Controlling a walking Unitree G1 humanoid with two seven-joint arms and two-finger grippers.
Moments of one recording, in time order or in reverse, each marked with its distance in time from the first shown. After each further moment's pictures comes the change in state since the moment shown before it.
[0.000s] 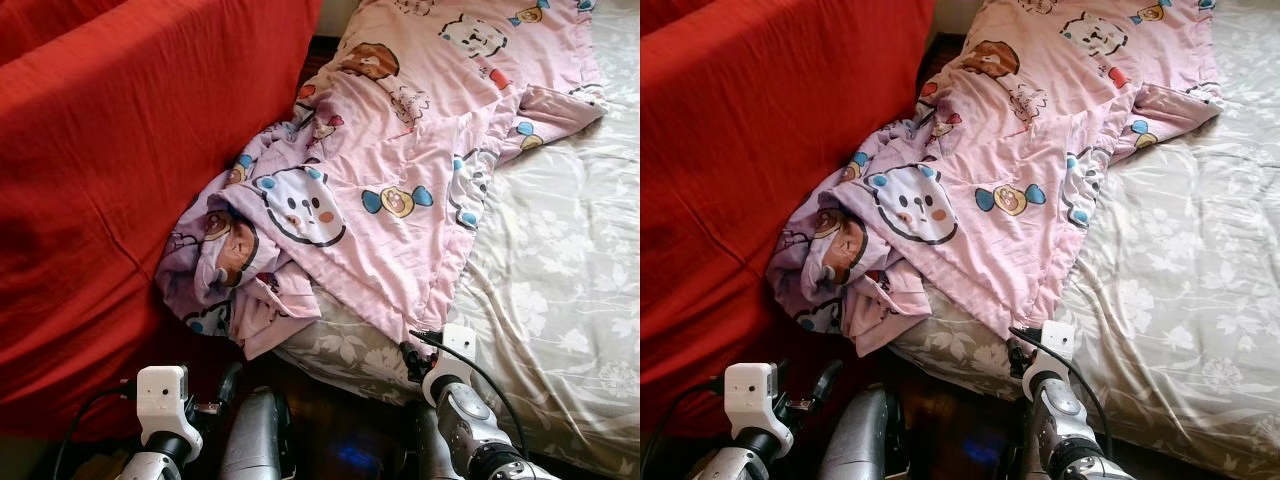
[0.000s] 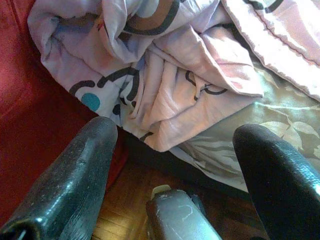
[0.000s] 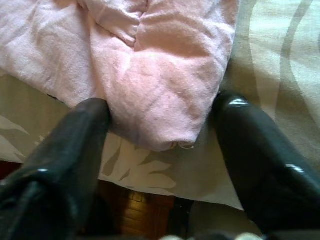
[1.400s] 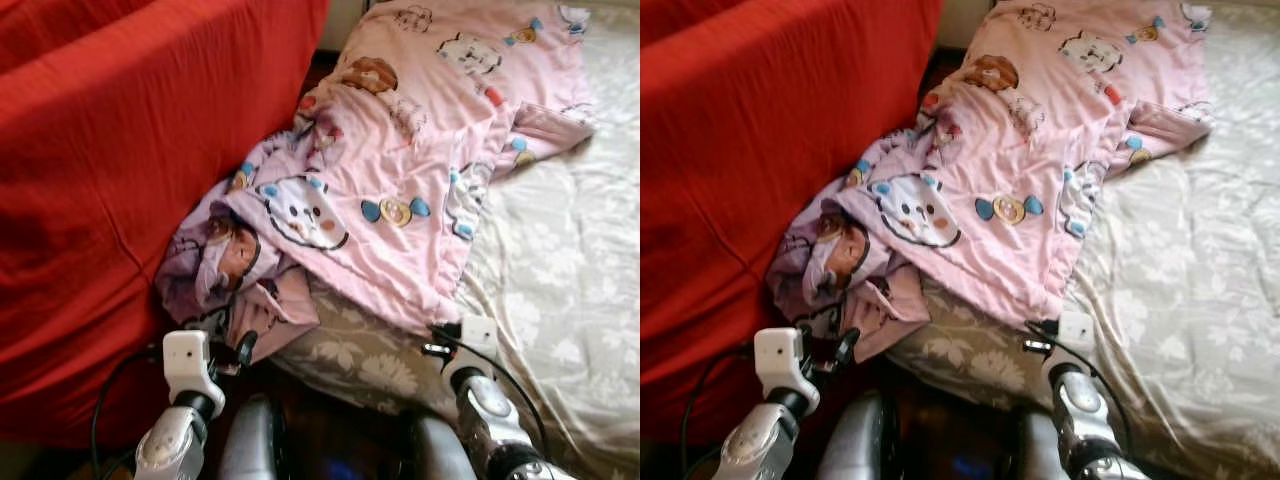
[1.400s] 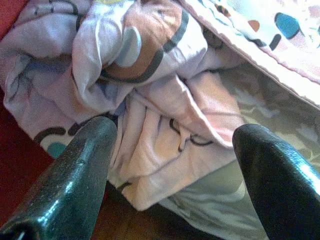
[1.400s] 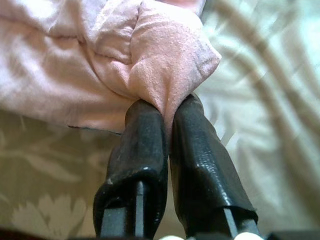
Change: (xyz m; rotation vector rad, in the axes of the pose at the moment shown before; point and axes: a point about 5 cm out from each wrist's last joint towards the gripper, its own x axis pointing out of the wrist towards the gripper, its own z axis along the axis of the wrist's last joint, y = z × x) left arm 0.056 -0.011 0.000 -0.042 -0.052 -0.011; right arm -0.007 -0.032 0.024 -0.071 -0.192 -0.042
